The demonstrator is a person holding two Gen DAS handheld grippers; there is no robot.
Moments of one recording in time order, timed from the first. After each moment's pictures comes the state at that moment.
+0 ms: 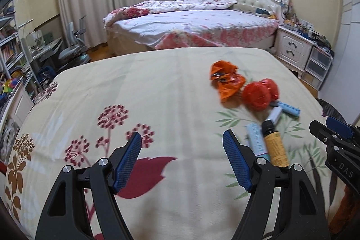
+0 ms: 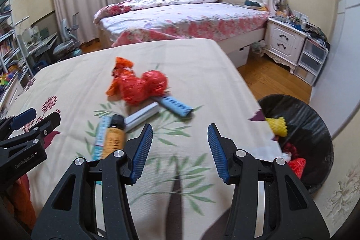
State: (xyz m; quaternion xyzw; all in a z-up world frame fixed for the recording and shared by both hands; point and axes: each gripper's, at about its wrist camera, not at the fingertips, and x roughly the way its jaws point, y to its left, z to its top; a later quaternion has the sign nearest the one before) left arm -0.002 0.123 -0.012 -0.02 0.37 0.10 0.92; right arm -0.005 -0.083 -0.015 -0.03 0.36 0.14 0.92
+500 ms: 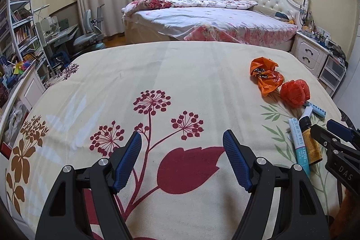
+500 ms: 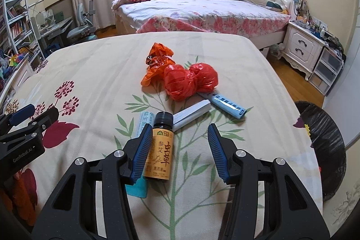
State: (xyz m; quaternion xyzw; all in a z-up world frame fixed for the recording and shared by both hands) left arm -0.023 0.171 -0.024 -0.05 0.37 0.14 0.91; right arm 0.002 -0.030 -0.027 -0.07 0.38 0.17 0.91
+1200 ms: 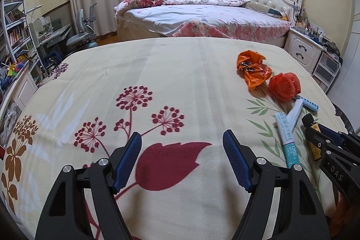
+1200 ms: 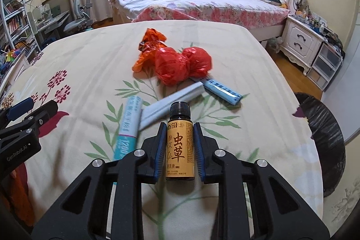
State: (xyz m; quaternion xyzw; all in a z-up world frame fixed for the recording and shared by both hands) left arm -0.016 0.150 -0.027 -0.05 0.38 0.12 0.92; right arm 0.000 -0.048 -0.040 -0.07 0.40 0.16 0.90
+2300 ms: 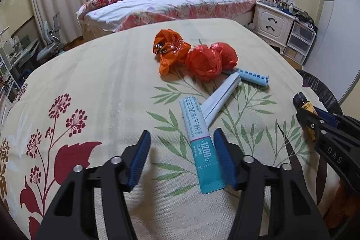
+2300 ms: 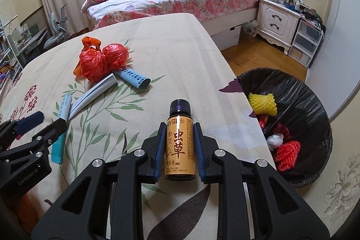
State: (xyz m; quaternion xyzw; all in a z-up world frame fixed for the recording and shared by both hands) left arm 0.015 0.051 -0.041 0.00 0.43 0.03 0.90; right arm 0.015 -0.140 -0.048 -0.02 0.41 0.10 0.90
